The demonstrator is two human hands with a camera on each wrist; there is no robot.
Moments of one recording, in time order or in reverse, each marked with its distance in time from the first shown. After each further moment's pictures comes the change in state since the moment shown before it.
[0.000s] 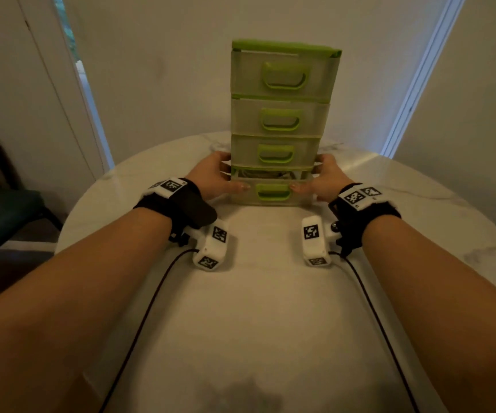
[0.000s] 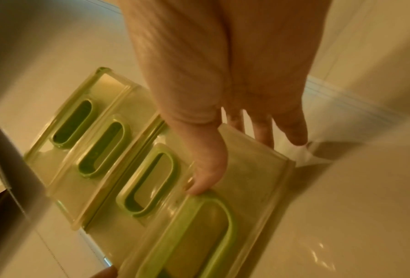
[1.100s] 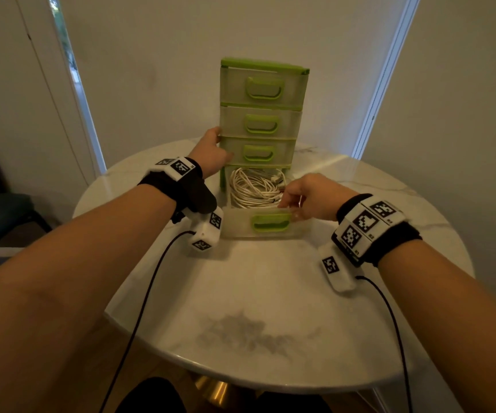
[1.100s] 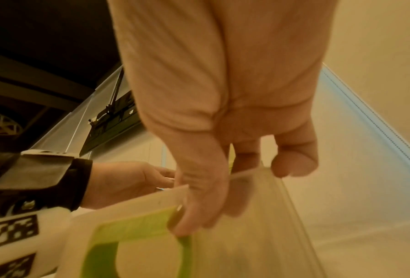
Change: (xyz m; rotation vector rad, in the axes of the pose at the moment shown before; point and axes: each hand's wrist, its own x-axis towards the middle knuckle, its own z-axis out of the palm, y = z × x) left_hand -0.035 0.051 -0.003 -0.195 0.125 0.028; right_hand -0.126 -0.030 -0.024 -0.814 -0.276 -0.381
